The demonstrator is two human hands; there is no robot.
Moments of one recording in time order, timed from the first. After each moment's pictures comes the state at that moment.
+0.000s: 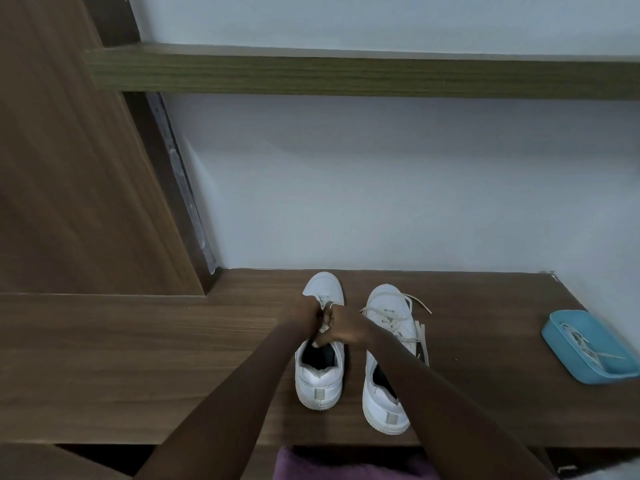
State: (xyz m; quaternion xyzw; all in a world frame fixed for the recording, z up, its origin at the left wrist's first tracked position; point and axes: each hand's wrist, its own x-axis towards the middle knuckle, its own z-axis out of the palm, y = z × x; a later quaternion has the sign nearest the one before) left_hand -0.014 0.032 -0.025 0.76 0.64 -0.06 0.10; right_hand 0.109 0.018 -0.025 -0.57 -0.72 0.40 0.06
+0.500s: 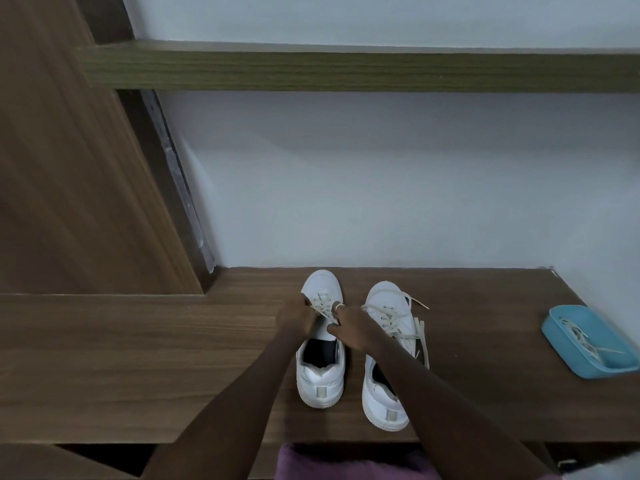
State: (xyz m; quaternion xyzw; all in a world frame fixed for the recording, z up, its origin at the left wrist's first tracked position) left_hand -0.018 0.019 -0.034 0.59 0.73 0.19 0.27; right_hand 0.119 0.009 -0.042 -0.59 -0.77 0.24 0.08
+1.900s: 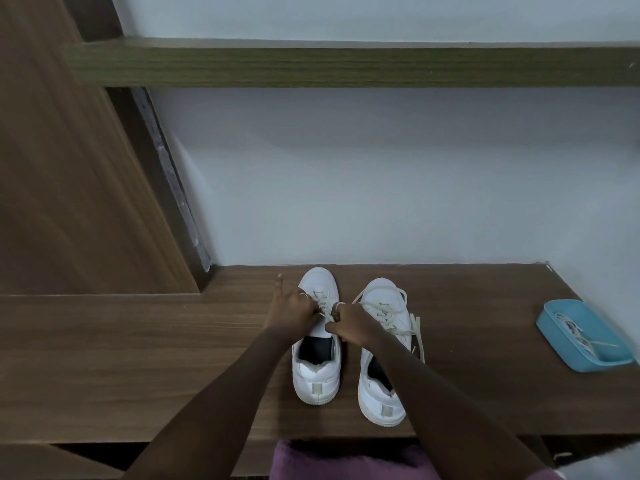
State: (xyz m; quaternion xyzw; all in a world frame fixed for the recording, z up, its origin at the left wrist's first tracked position) left_hand -0.030 0.020 -0.041 0.83 0.56 0.02 -0.07; right_hand 0.126 0.011 -0.041 -0.62 -0.71 0.33 0.10
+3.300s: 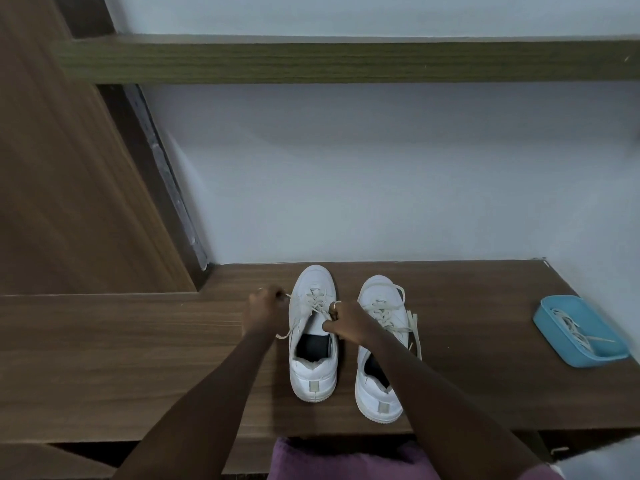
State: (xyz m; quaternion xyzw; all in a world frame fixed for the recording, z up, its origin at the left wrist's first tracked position) left_hand -0.050 0.013 -0.034 0.60 0.73 0.29 0.18; right_hand 0.130 0.008 -0.042 -0.61 -0.70 0.36 0.12
